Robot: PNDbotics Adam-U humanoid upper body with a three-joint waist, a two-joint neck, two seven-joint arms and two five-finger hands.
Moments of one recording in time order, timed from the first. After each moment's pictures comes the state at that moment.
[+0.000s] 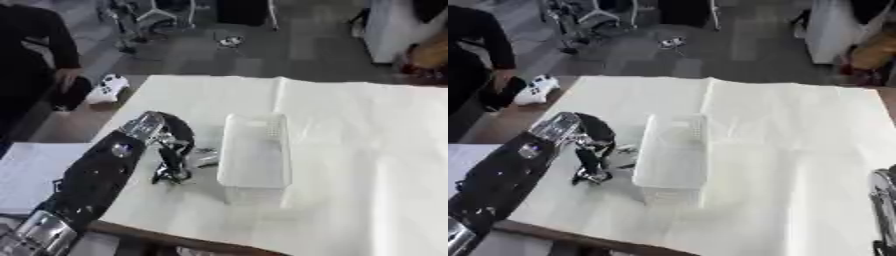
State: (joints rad) left arm -0.88 0.46 -0.25 -0.81 -1.44 -0.54 -0.45; right arm -0.57 -0.21 0.10 -1.99 0.05 -0.25 -0.56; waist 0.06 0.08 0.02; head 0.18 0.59
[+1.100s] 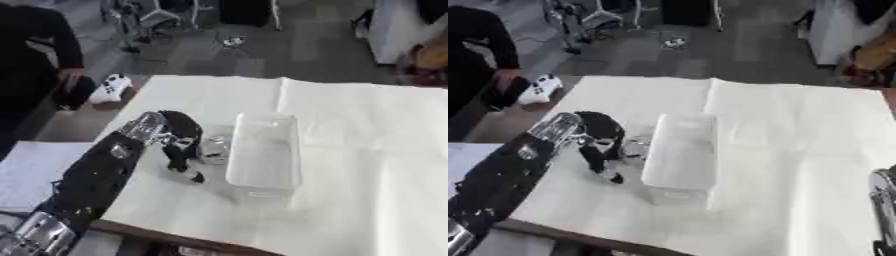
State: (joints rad) left arm -0.88 0.46 -0.25 -0.84 -1.44 -0.54 -0.48; right arm -0.57 -0.21 0.10 -1.99 0.05 -0.24 -0.57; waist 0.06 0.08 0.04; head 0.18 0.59
